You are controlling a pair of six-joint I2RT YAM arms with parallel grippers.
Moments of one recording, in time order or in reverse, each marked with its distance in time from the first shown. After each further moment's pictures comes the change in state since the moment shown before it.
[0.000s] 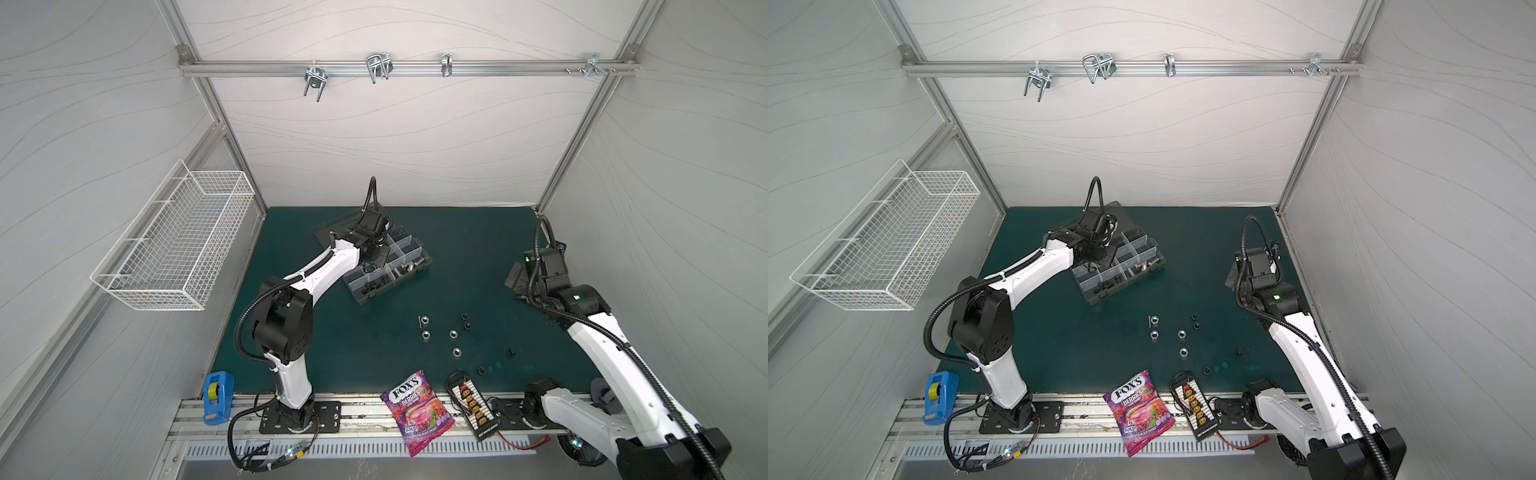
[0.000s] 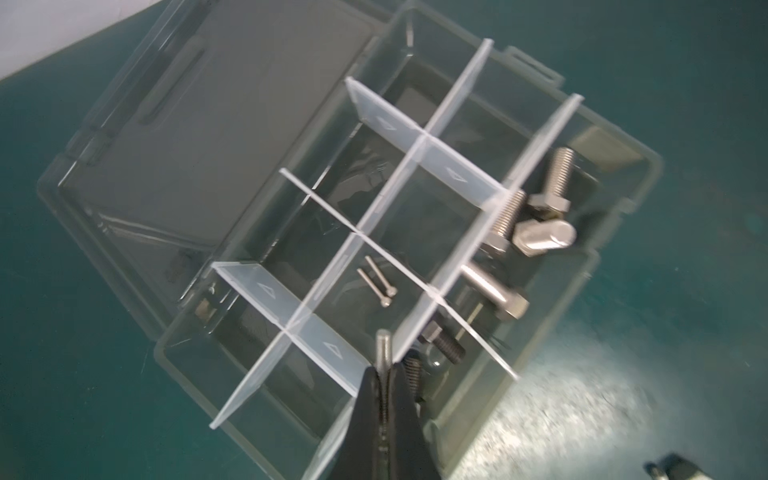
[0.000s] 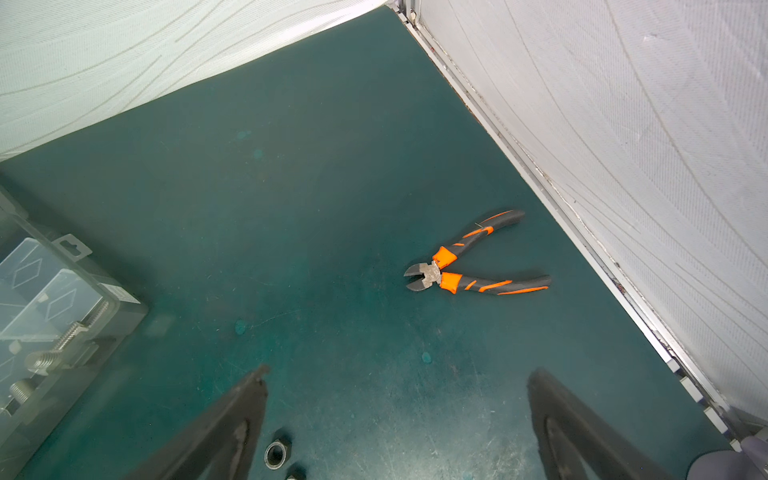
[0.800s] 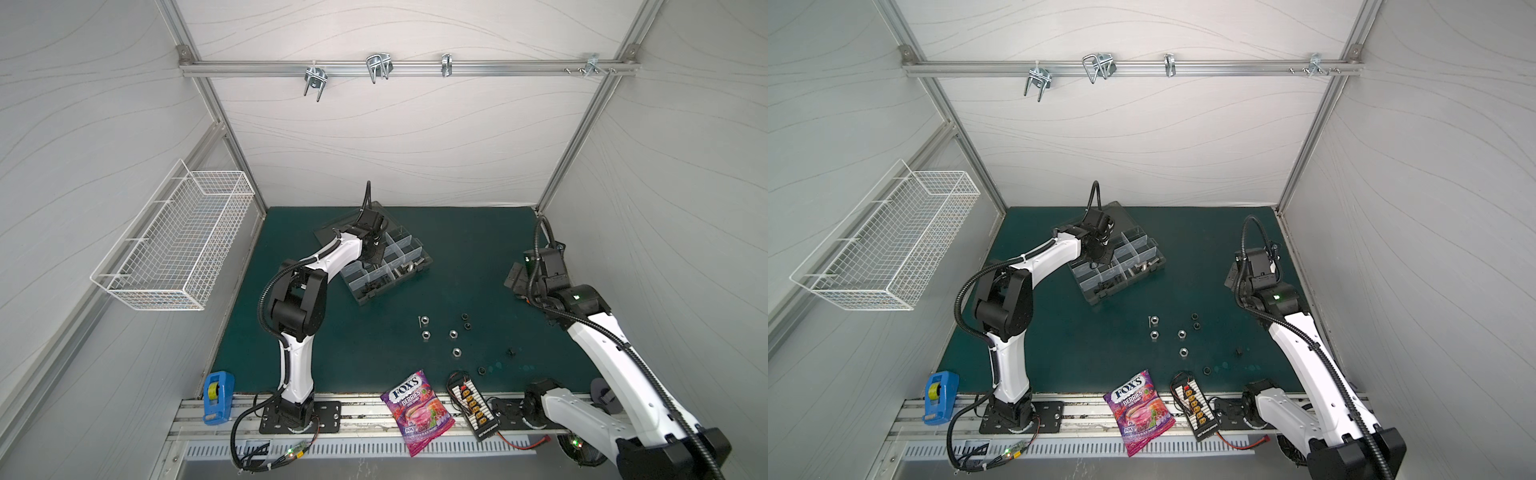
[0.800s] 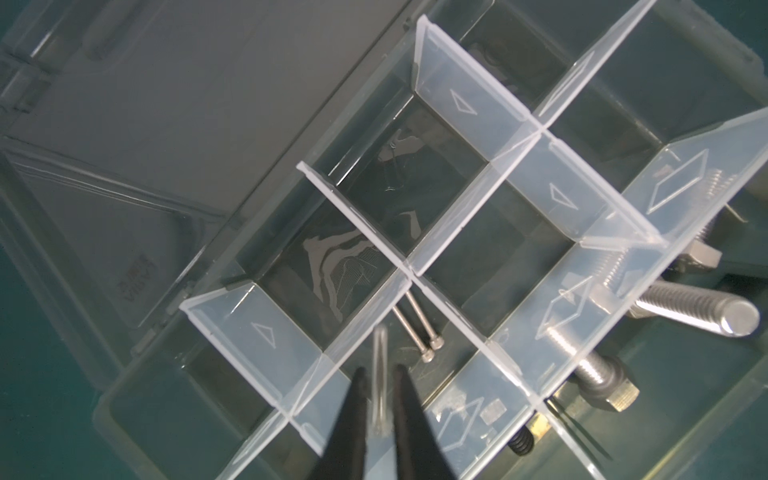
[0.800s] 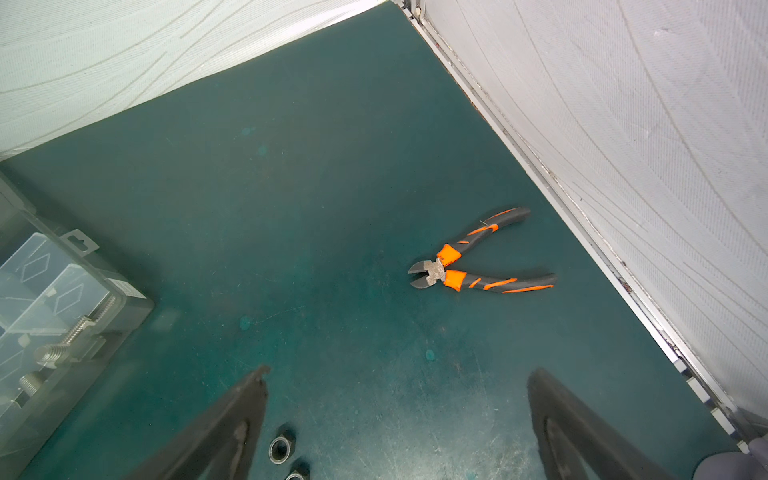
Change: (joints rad) left arm 0.064 0.179 0.091 -0.006 0.017 -0.042; right arm 0.000 0.000 0.000 -0.001 -0.014 0.000
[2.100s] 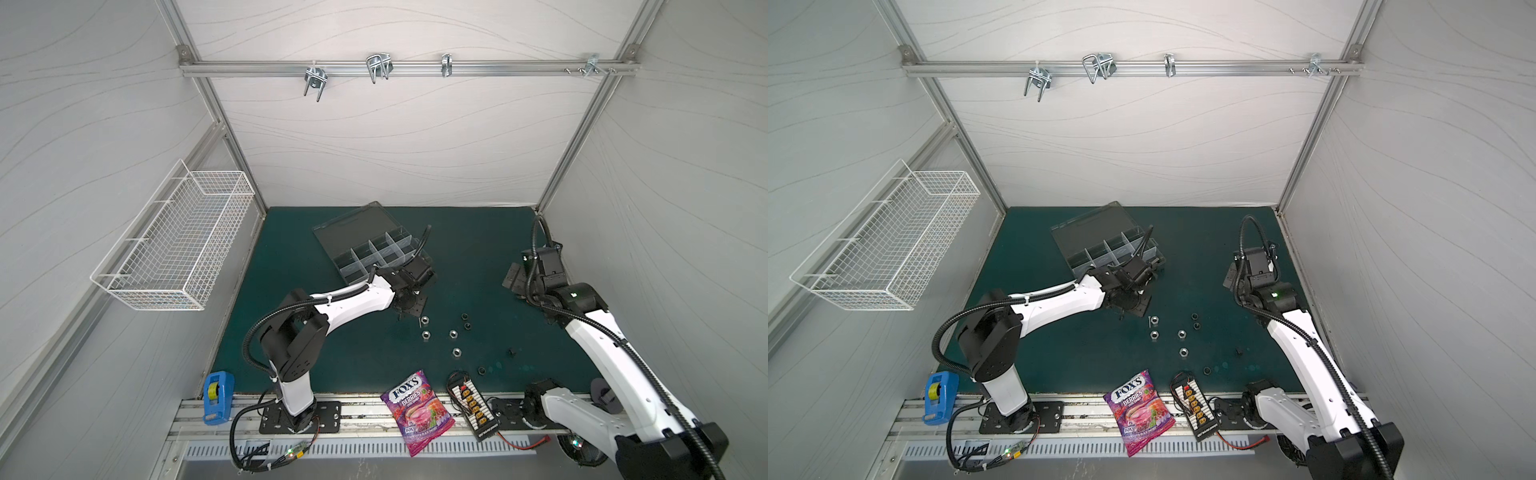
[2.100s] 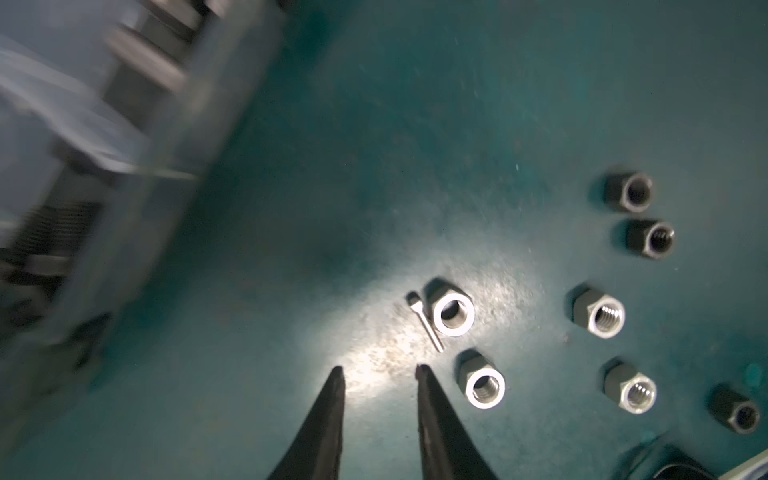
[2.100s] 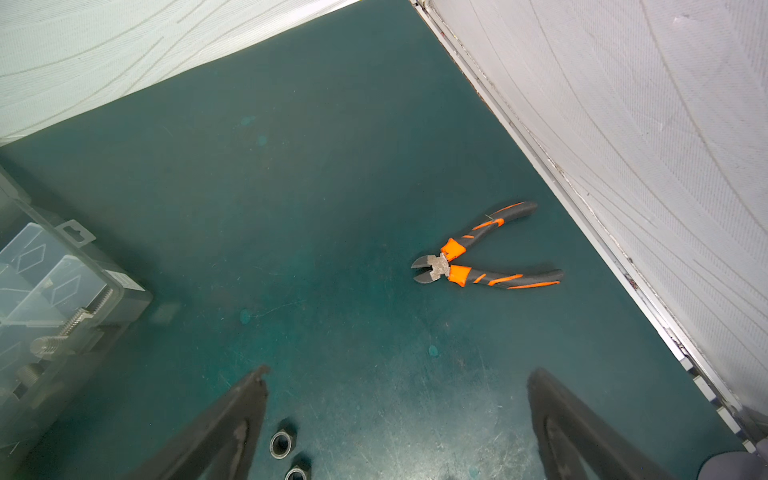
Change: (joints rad) left arm -0.479 -0.220 -0.309 -0.022 0.048 -0.328; right arm 0.000 0.018 0.000 0.001 -0.016 0.000
